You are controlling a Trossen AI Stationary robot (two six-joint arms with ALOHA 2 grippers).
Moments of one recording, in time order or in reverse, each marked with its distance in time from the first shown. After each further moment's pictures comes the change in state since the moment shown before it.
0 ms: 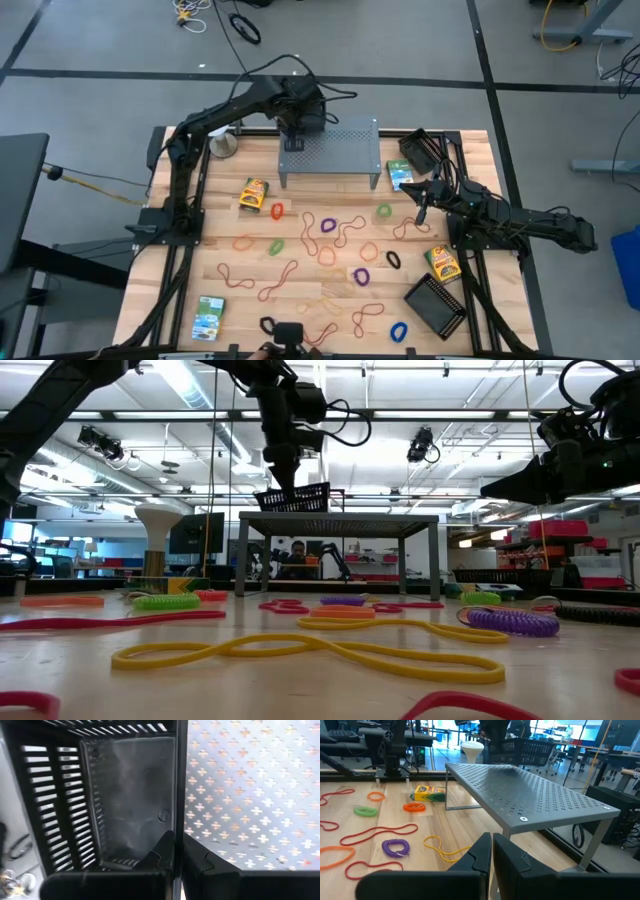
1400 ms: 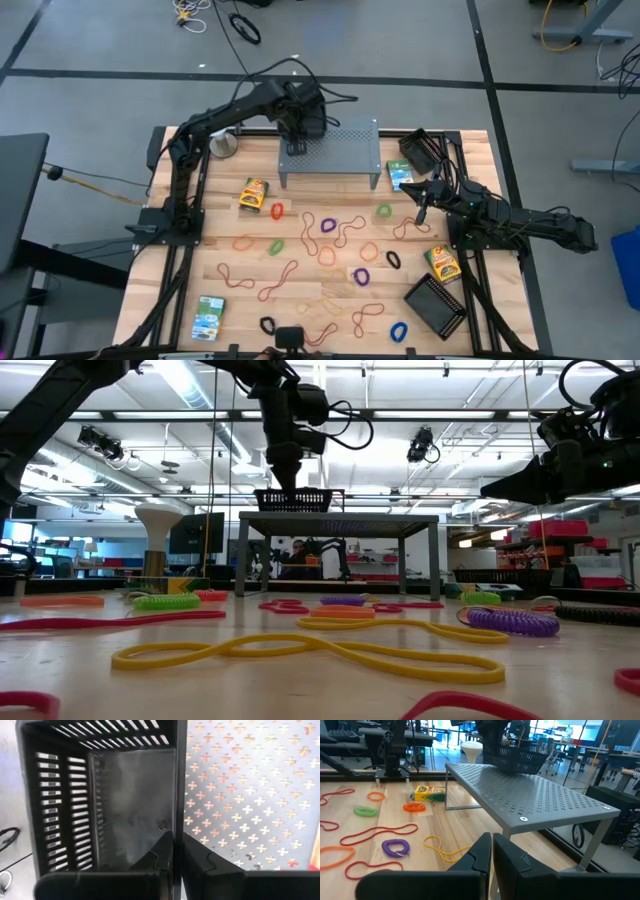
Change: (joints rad) left arm -0.019 0.009 -0.010 -0.006 0.021 -0.072; right arm 0.000 0.000 0.000 0.000 0.000 0.000
